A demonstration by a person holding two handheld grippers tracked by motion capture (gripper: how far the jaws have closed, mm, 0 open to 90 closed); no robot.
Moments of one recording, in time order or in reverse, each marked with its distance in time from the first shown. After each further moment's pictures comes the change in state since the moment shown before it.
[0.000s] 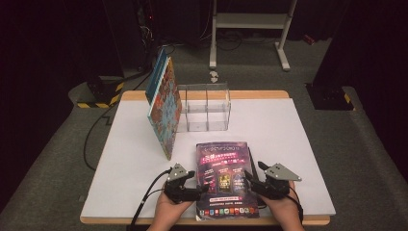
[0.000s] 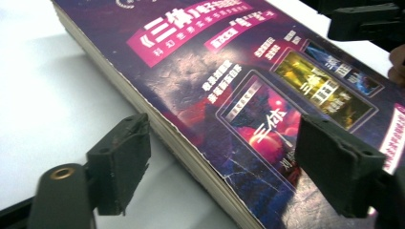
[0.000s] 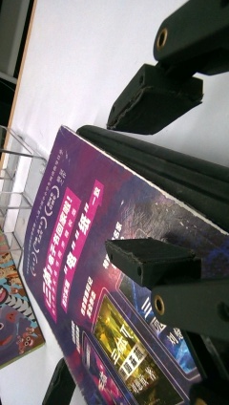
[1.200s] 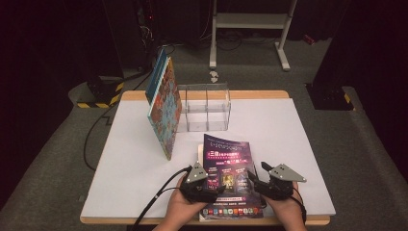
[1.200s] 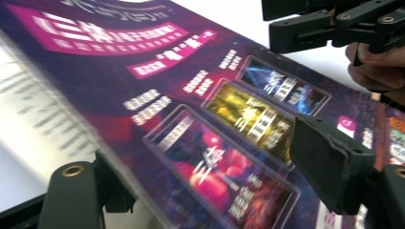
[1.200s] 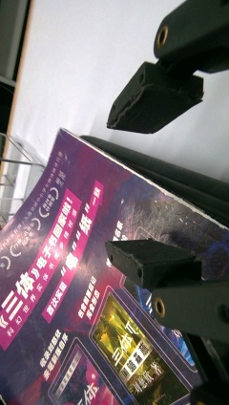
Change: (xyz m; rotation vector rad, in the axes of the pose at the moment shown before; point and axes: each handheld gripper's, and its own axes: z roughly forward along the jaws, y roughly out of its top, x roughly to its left) left arm -0.043 0.003 0.014 0.014 -0.063 0.181; right arm -0.008 -0.004 -0.005 -0.006 0.005 0.029
